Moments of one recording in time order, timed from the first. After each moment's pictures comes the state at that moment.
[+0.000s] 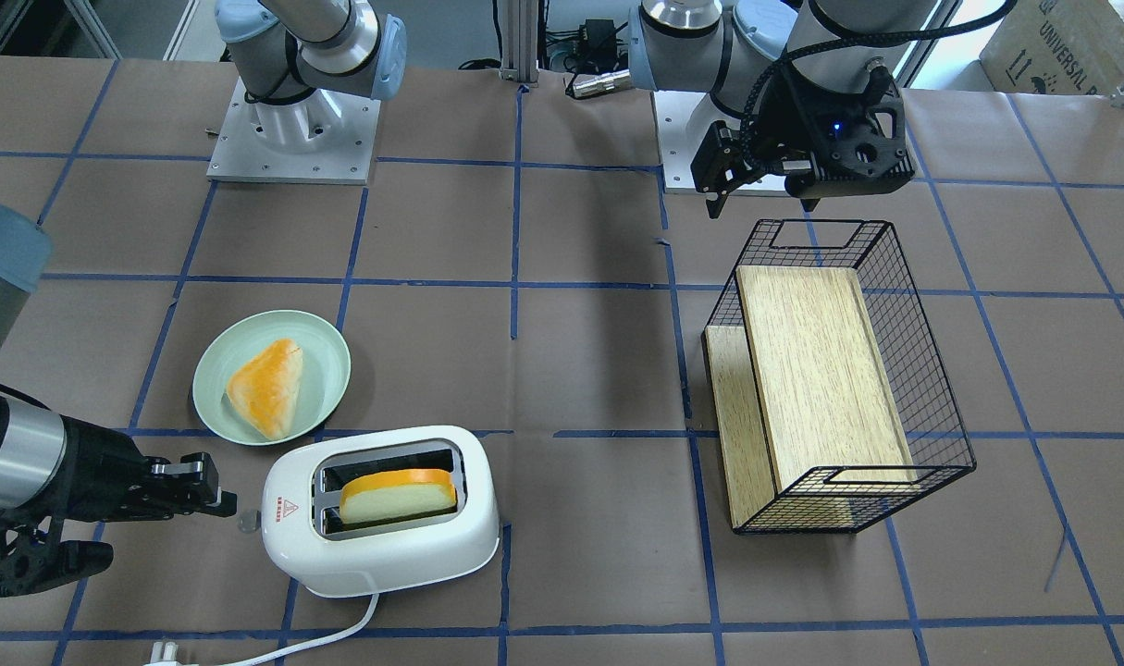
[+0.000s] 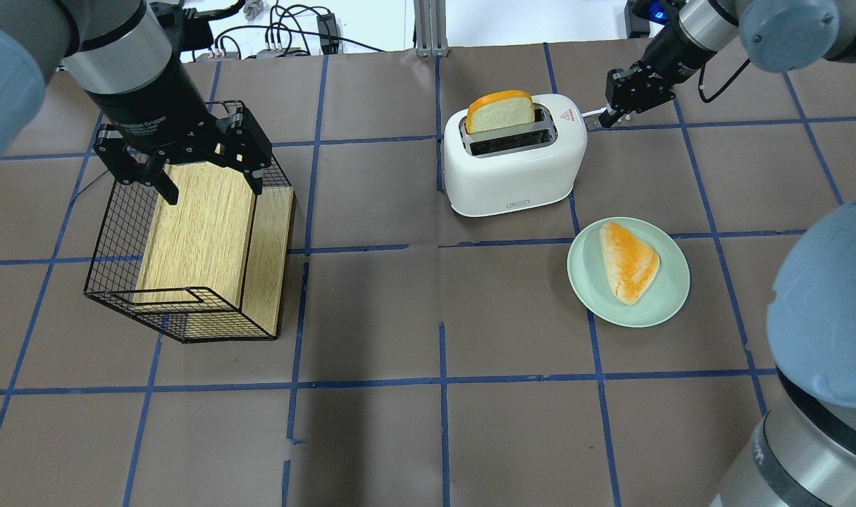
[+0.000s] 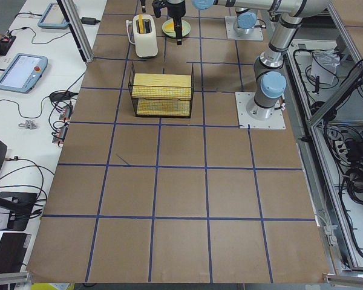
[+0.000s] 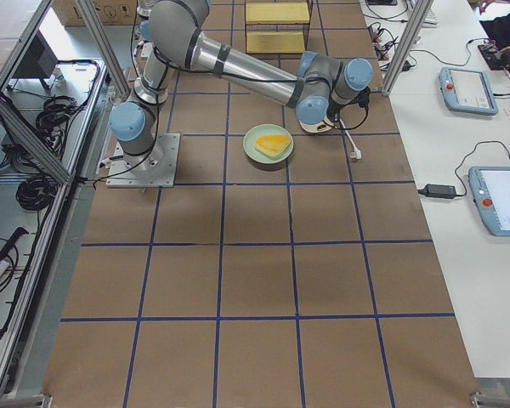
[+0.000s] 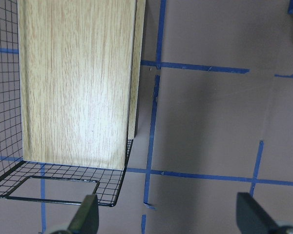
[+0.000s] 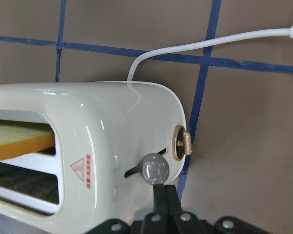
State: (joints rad) left arm -1.60 -1.56 -1.53 -1.70 1.58 -0.13; right arm 1.35 -1.03 1.34 -1.72 -1.13 -0.43
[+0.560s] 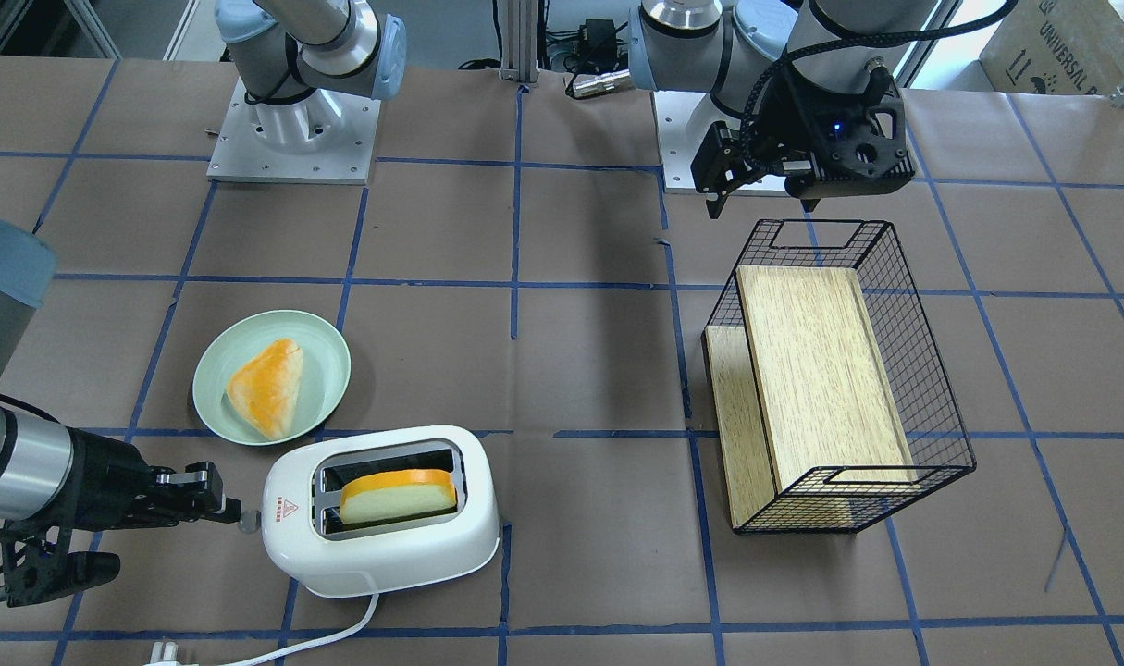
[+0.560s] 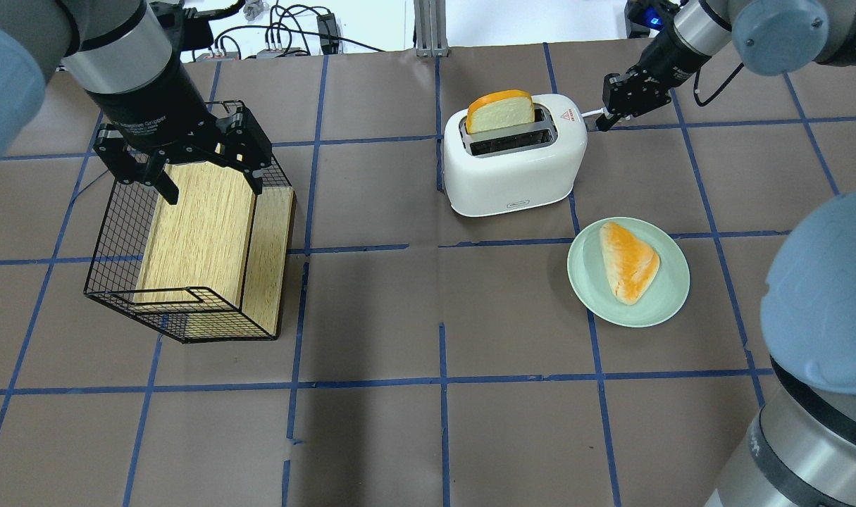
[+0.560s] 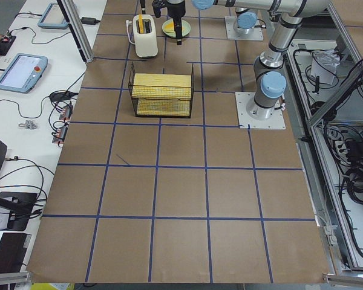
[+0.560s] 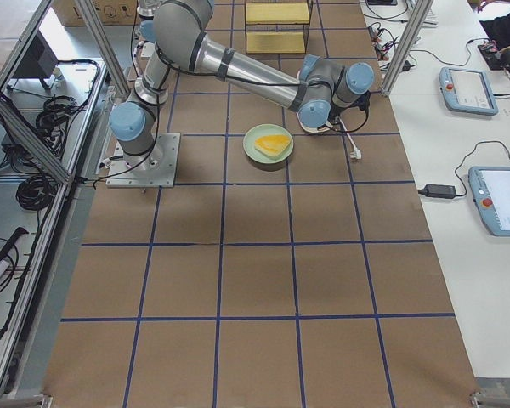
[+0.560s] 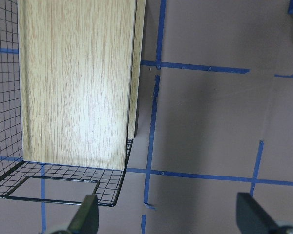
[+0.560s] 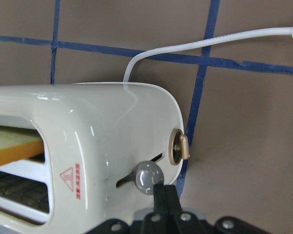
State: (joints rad) left arm -1.60 -1.56 -1.53 -1.70 1.58 -0.13; right arm 1.35 -1.01 1.32 -1.72 -1.13 -0.43
